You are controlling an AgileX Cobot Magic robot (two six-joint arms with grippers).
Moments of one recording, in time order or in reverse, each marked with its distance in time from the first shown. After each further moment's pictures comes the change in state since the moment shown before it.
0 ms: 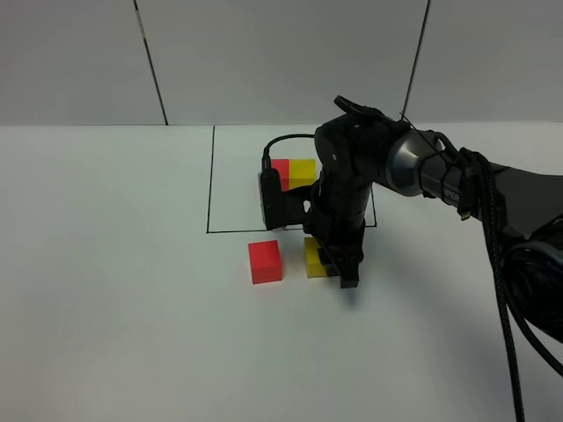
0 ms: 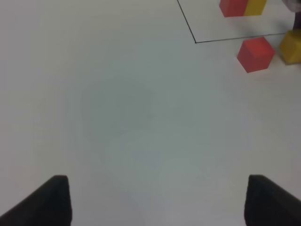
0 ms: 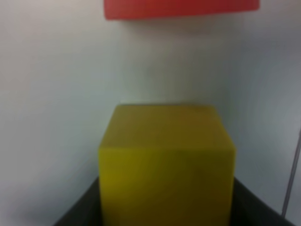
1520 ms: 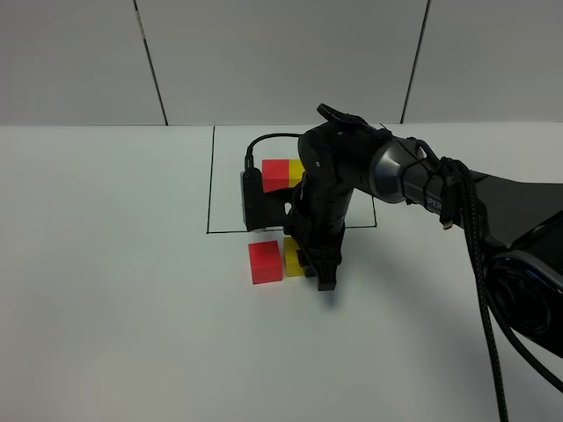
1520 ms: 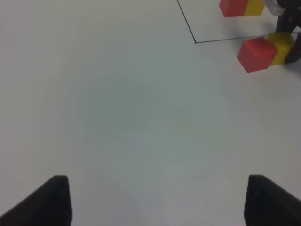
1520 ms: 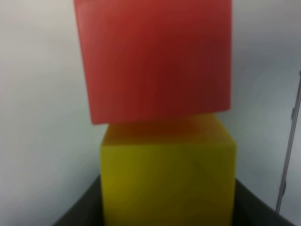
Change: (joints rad) left arm 0.000 0.000 0.000 0.000 0.000 0.001; right arm 0.034 0.033 -0.036 0.030 -0.044 0.028
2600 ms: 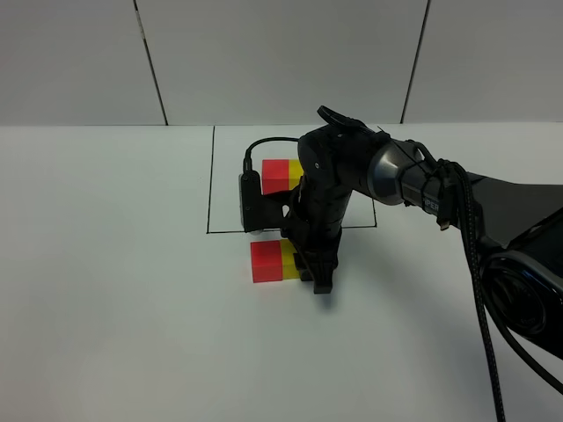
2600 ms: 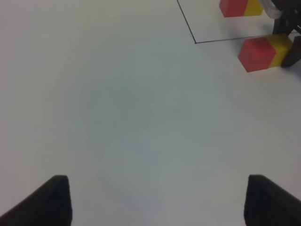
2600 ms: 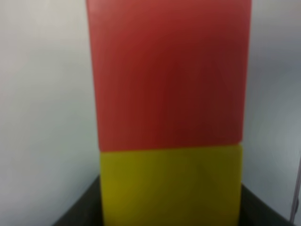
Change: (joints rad) left arm 0.000 0.000 0.000 0.000 0.000 0.000; right arm 0.000 0.012 -0.004 0.038 -0.005 -0.004
